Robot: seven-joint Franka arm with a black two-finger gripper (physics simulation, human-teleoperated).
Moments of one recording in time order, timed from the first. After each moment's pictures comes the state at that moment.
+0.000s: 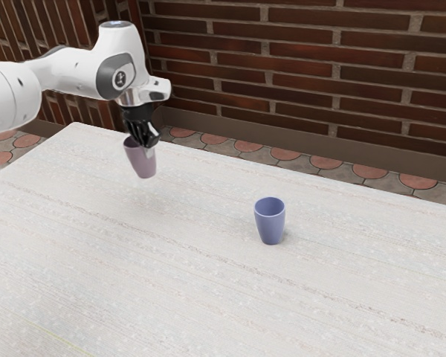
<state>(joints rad) 0.24 0.47 -0.18 -1.38 0.13 1.90 0.32</state>
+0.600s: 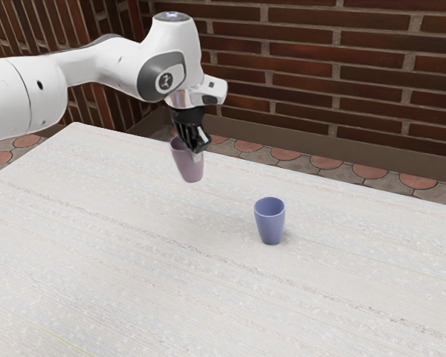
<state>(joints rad) 0.00 0.39 -0.17 -1.43 0.16 1.89 0.24</state>
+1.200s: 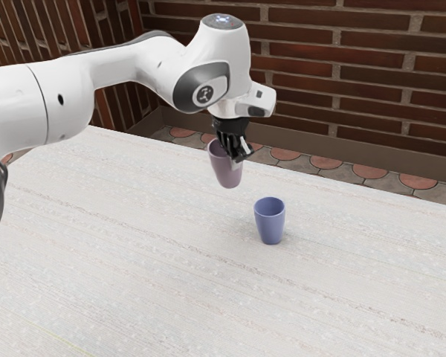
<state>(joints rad) -0.17 0.40 -0.17 -1.40 0.24 1.90 0.13</state>
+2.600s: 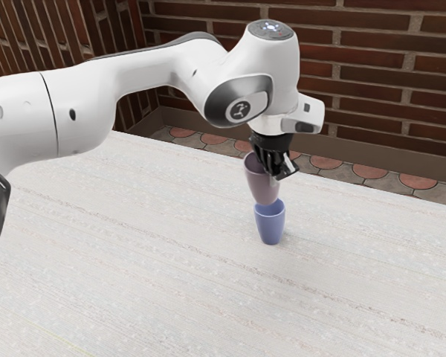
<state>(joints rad) -0.29 0.41 -0.24 -1.36 0.30 1.86 -0.06</state>
